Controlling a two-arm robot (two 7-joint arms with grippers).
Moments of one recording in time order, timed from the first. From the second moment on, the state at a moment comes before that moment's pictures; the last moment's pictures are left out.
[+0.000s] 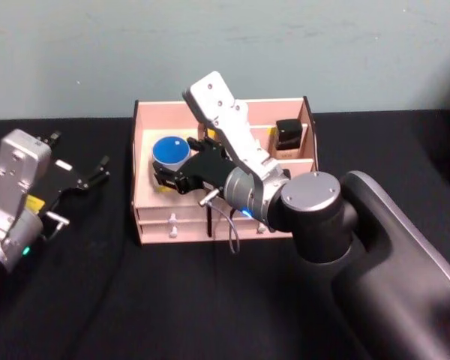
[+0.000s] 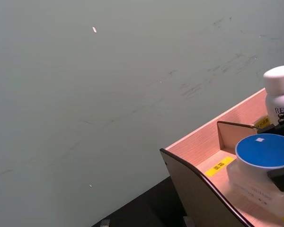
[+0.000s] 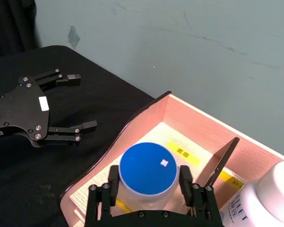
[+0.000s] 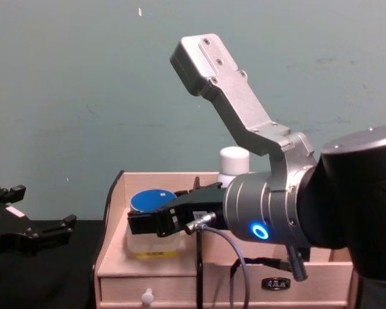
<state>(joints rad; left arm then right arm) -0.20 0.60 0.45 -1.41 -0.25 -0.12 0.03 0.36 0.01 -0.47 -1.44 -0.06 0.47 0.29</state>
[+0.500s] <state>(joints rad) -0.20 0.60 0.45 -1.41 -0.25 -0.12 0.03 0.34 0.02 -0.46 -1.47 -0.07 0.43 0.29</state>
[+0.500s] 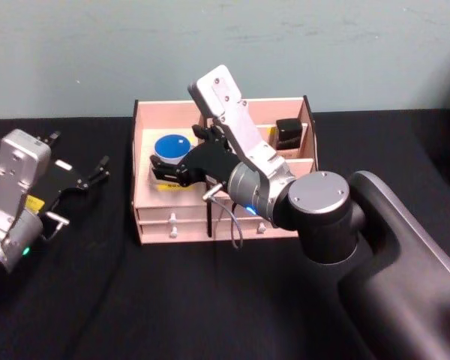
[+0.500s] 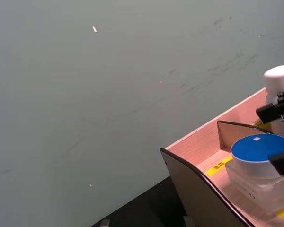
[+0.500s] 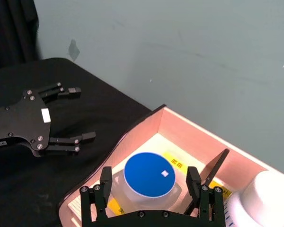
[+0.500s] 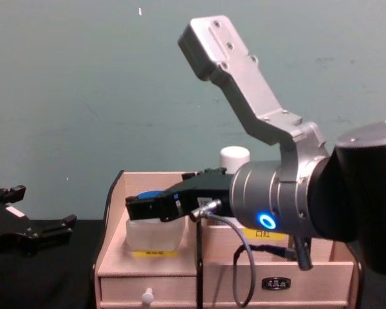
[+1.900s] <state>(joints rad) -0.20 0.60 0.45 -1.41 -0.25 -0.12 0.03 0.00 0.16 -0.11 -1.87 -0.05 0.17 0.08</state>
